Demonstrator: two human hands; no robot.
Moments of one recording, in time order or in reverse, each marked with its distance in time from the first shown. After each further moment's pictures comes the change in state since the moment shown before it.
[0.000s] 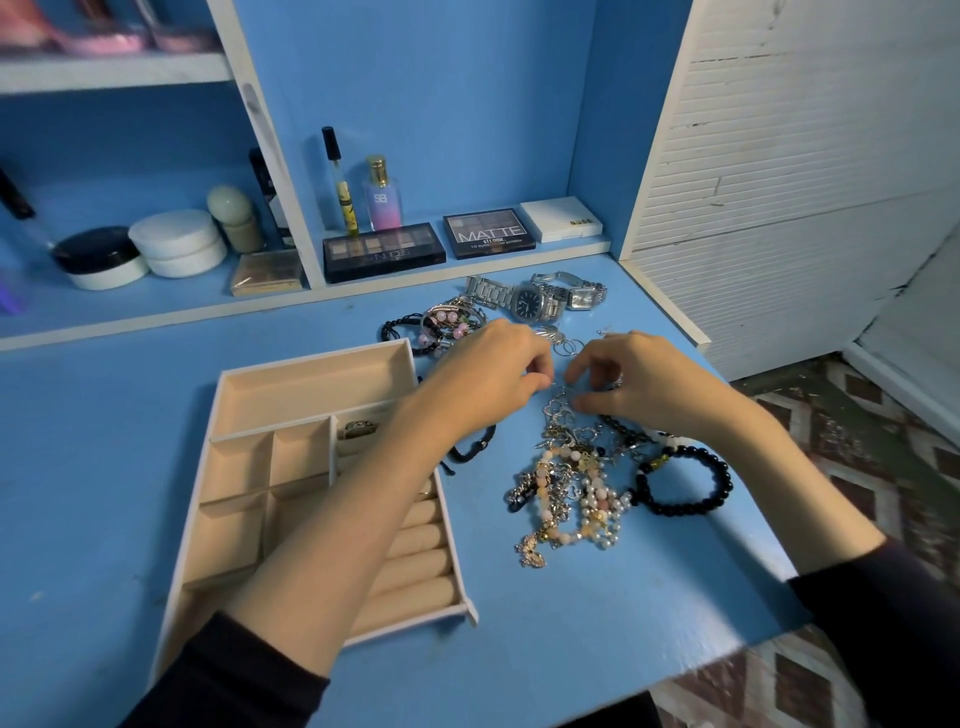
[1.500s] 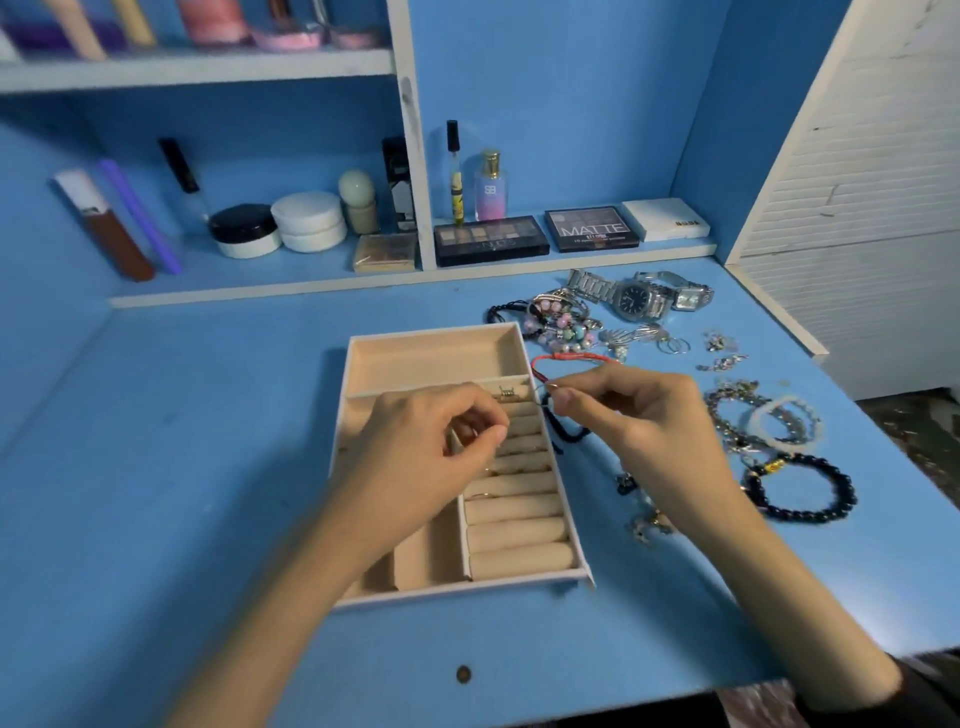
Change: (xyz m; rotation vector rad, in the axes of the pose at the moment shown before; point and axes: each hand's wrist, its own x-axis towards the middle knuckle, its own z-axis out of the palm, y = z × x) left_hand -0.154 -0.025 -0.036 -0.284 0.357 -0.255; right_hand -0.029 -0.103 0.060 0.809 0.277 -0.046
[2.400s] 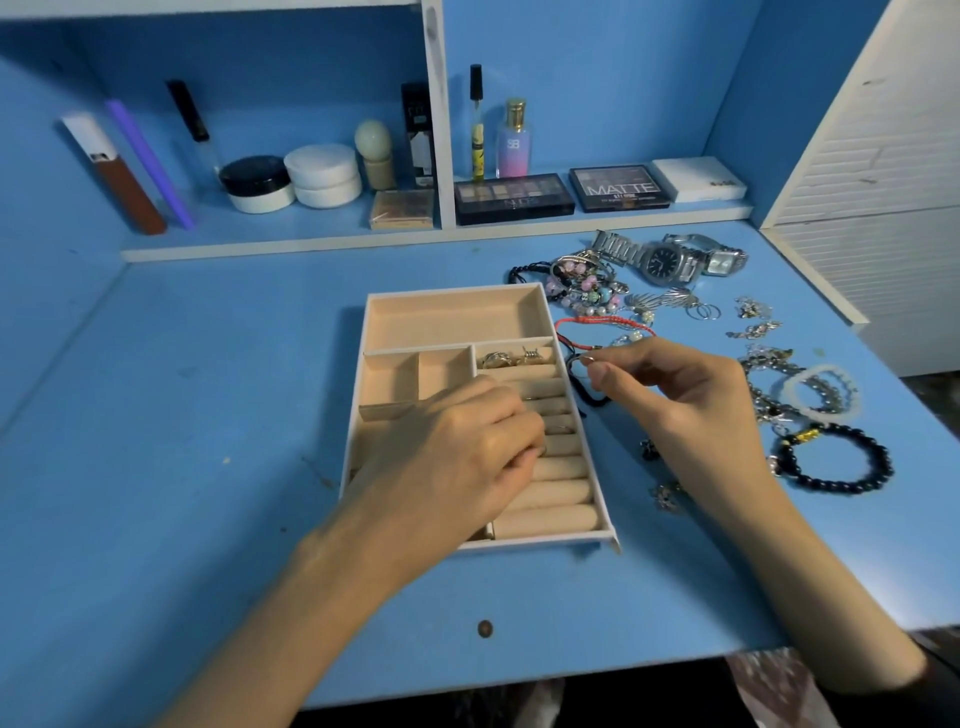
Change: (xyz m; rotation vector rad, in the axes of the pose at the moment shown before) left_hand -0.025 -0.003 0.008 0.293 -0.054 0.363; right_hand -0.013 0.007 0.003 0.003 0.081 -0.052
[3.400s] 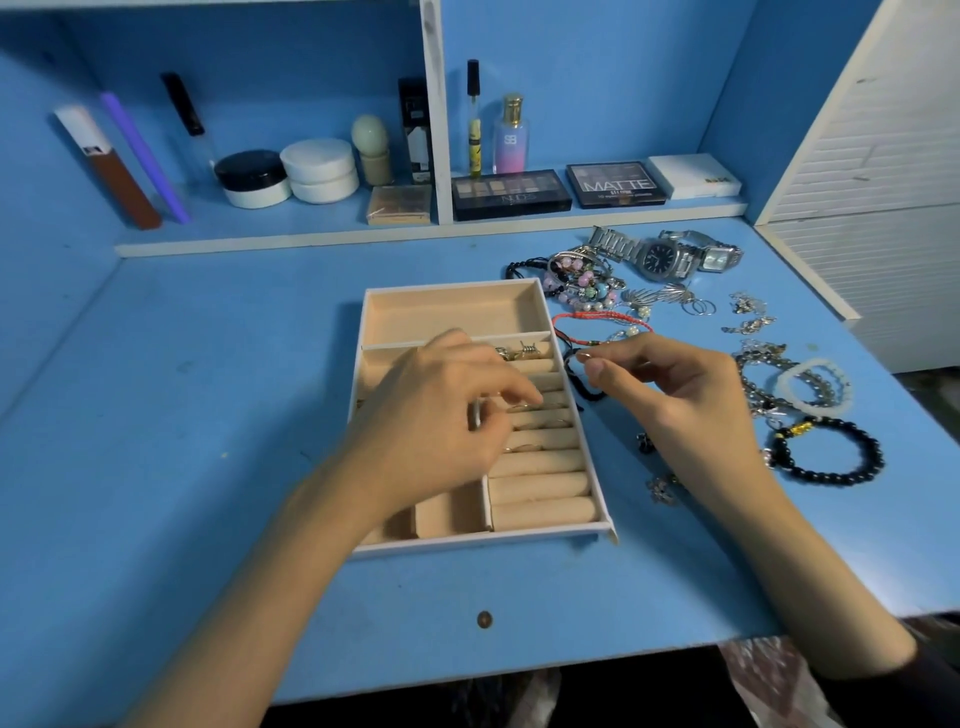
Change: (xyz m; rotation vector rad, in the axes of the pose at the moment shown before) left_hand 0.015 -0.019 -0.004 -0.189 0.027 -0.151; right_hand 0.001 0.004 -0.001 -0.018 -0.023 -0.006
